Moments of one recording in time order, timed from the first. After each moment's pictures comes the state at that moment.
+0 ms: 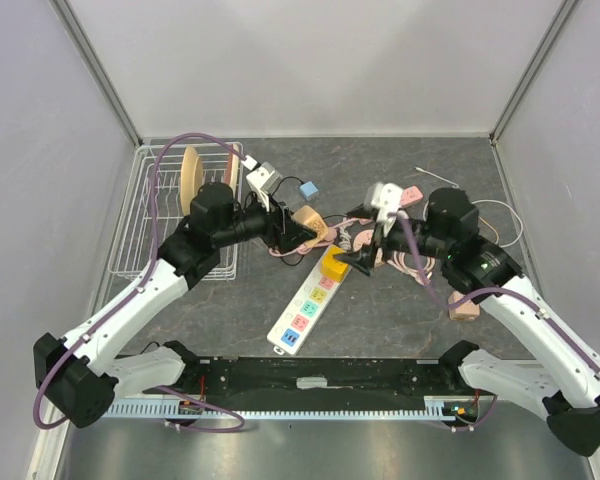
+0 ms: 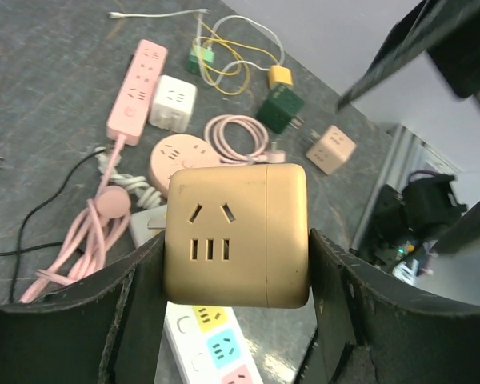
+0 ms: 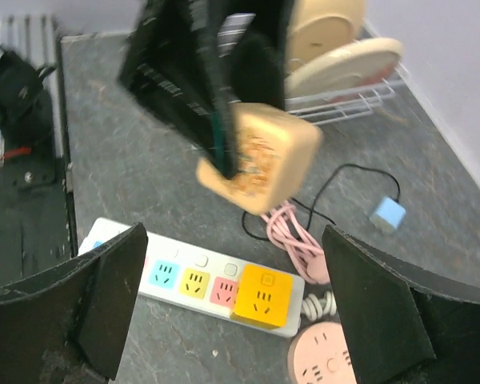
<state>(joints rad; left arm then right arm) -0.61 1.10 0.94 -0.05 0.45 -0.26 0.56 0.95 1.06 -0.32 -0.62 -0.22</state>
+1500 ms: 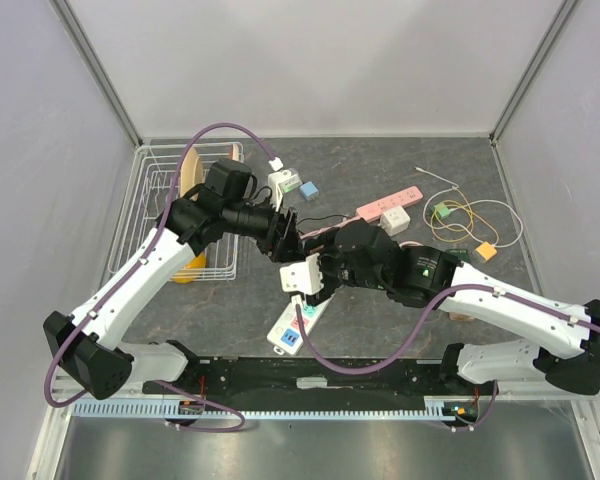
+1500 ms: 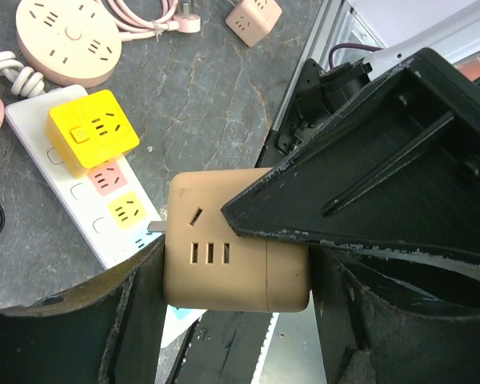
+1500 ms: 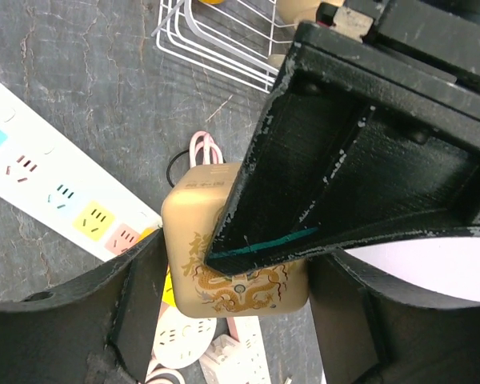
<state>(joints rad) -0.59 1.28 1.32 -0.72 0.77 -0.12 1.14 1.21 1.26 -0.58 0.01 -0.90</state>
